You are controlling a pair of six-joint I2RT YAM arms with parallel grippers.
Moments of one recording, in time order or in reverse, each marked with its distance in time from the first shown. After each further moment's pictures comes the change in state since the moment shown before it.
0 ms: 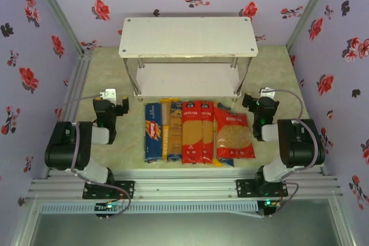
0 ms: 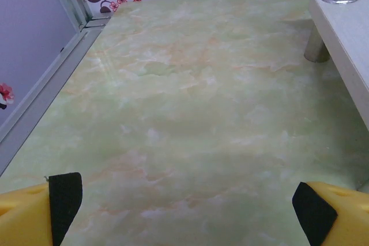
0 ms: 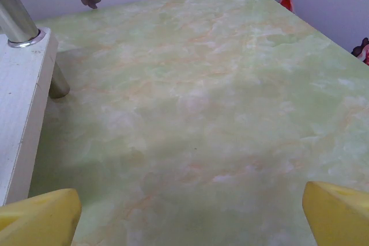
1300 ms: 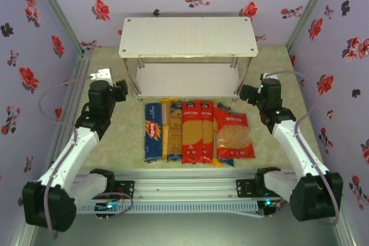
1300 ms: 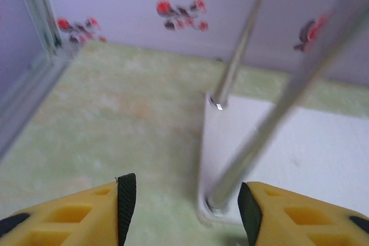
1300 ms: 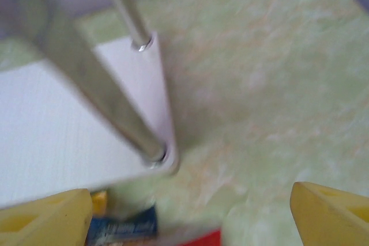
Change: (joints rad) left arm -0.220 -0.574 0.406 -1.036 -0.071 -0.352; right arm 0.145 -0.516 0.398 -1.155 -0.102 0.179
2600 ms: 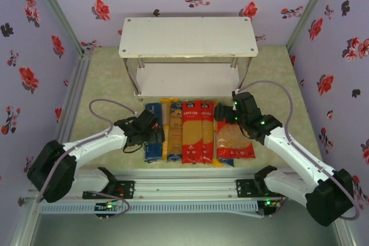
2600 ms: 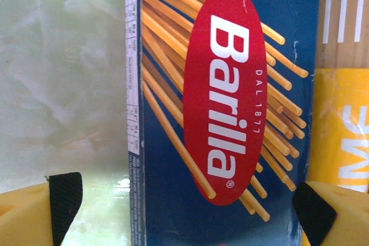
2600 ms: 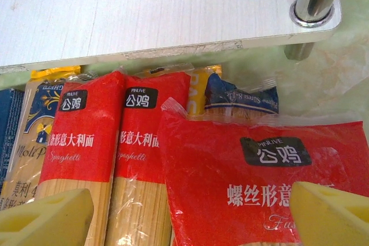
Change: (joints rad) left arm -0.492 0.299 -0.100 -0.417 0.094 -0.525; right arm 0.361 -0.022 -0.034 -0.152 -0.047 0.193
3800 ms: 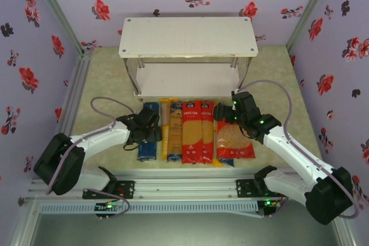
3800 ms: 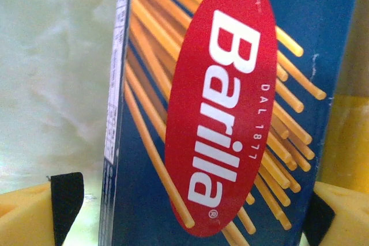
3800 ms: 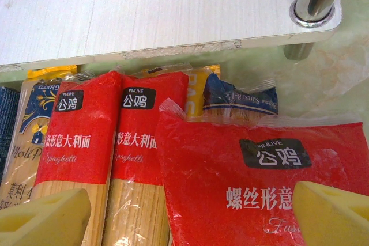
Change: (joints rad) left arm 0.076 0.070 0.017 -0.017 -0.010 0.031; right arm 0.000 0.011 0.002 0.004 0.005 -0.004
